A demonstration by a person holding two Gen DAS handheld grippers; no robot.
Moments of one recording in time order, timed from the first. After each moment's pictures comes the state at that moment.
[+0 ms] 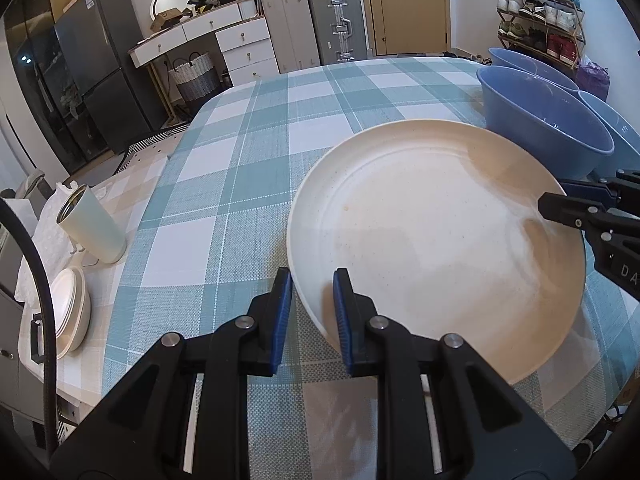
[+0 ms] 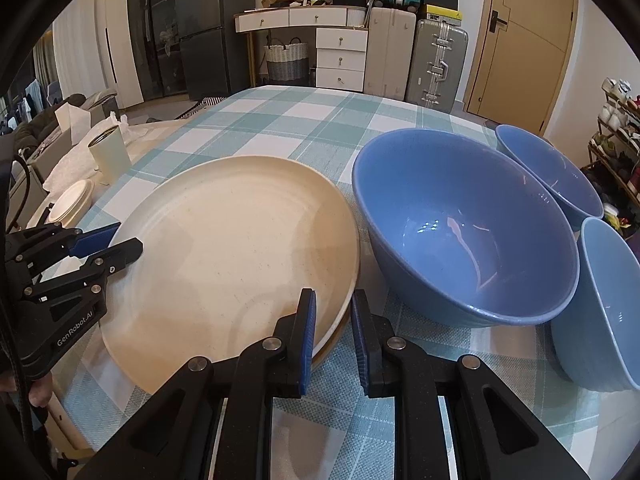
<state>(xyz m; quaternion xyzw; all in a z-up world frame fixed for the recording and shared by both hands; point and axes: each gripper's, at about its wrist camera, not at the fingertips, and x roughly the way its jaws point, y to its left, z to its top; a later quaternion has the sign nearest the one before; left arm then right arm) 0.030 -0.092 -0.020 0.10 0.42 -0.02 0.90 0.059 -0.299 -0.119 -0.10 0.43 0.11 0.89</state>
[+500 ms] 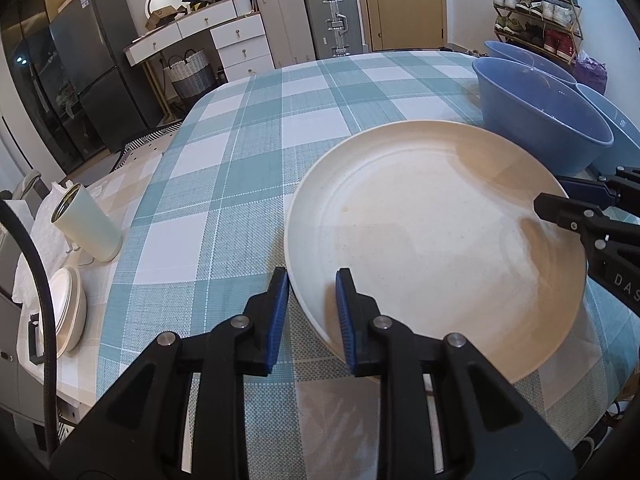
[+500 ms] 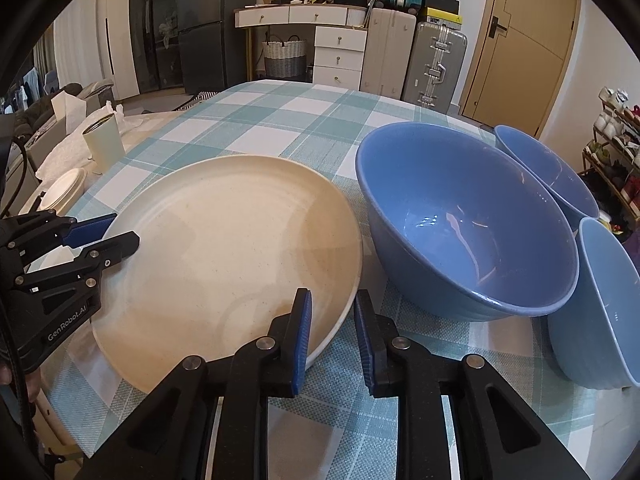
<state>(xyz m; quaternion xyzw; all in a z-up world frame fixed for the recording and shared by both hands) 0.031 -0.092 -0.027 0.10 0.42 -0.03 0.90 0.056 -0.295 -0.129 -0.12 0.43 0.10 0.89</state>
